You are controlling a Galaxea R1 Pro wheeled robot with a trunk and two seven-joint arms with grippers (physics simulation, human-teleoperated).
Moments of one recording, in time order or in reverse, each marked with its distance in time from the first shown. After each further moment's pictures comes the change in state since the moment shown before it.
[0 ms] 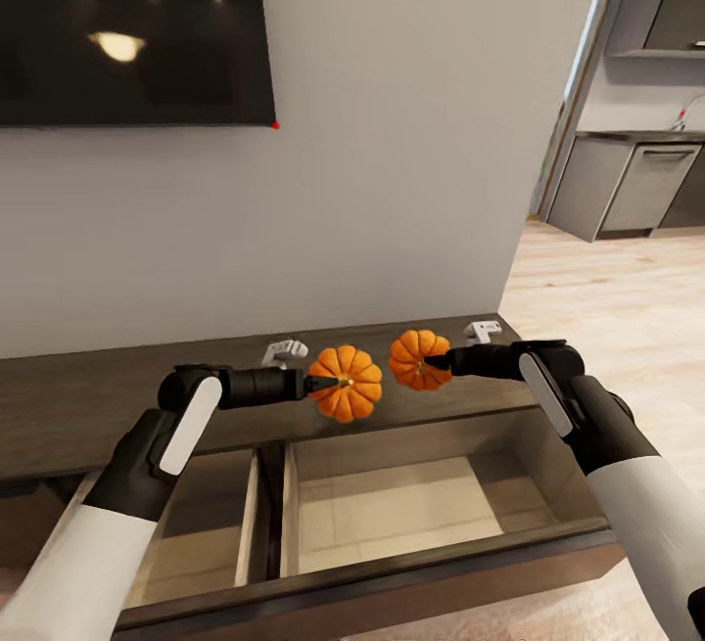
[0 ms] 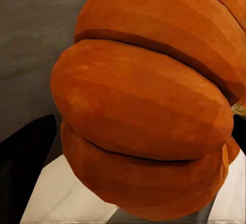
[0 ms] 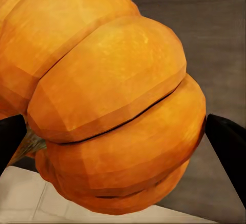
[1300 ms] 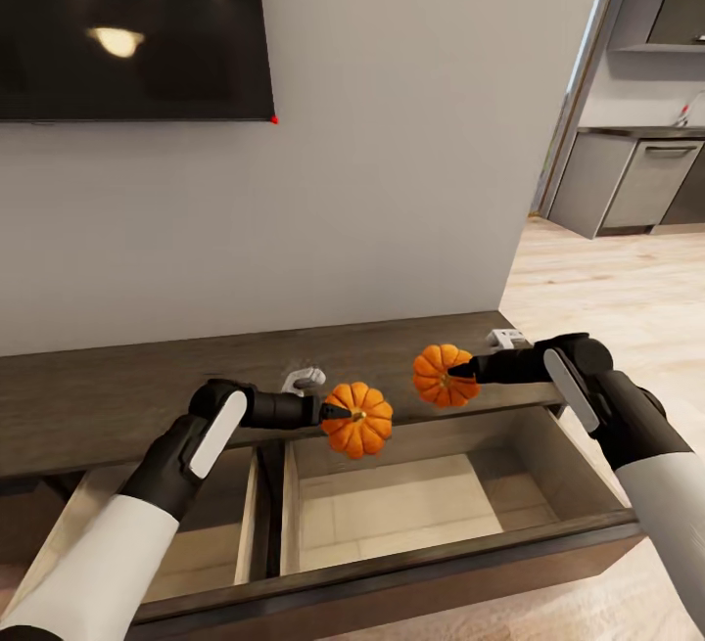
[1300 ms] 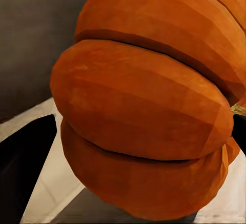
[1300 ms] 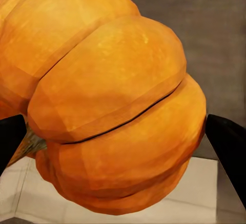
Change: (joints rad) left arm -0.026 -0.039 -0.069 0.223 0.005 0.020 -0.002; right arm -0.015 -0.087 0.005 -0.001 -0.010 0.175 0.012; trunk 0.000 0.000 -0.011
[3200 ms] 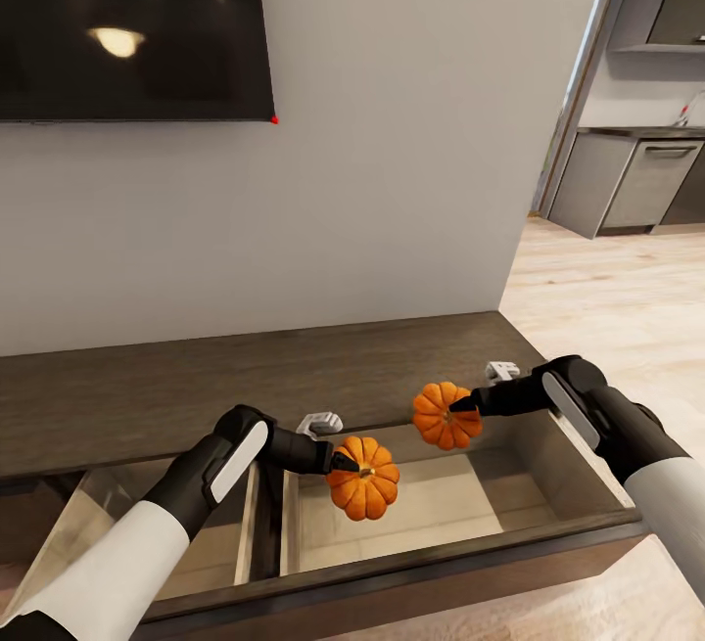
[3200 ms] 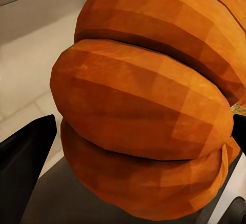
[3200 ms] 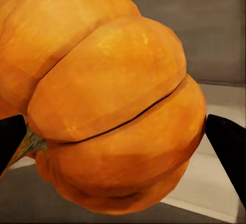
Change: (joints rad) left arm 0.000 -0.001 -0.185 0.180 0.006 -0.002 -0.004; right arm 0.006 -0.051 0.134 0.158 -0.072 0.001 0.111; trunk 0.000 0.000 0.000
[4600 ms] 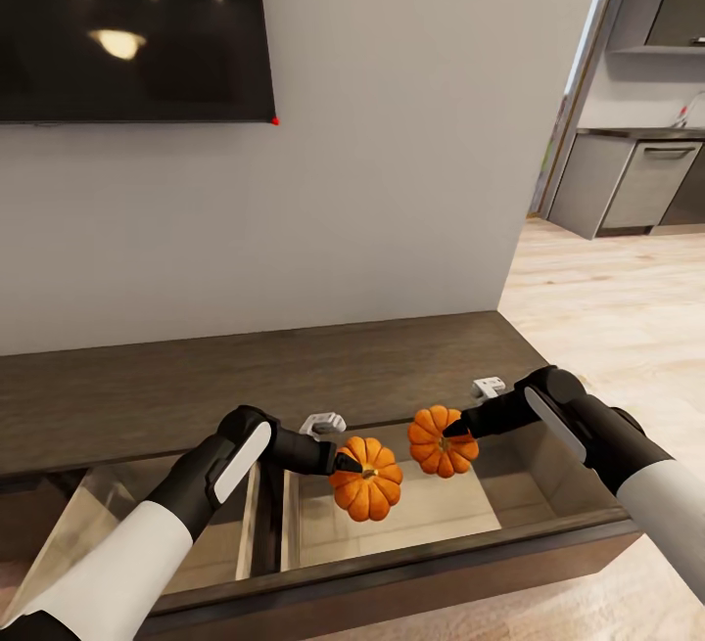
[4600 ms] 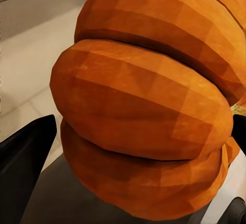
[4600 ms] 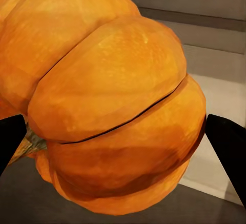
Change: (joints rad) left arm 0.000 -0.011 -0.003 0.002 -0.003 -0.003 0.003; right arm 0.000 -0.004 0.164 0.005 0.007 0.000 0.009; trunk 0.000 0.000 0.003
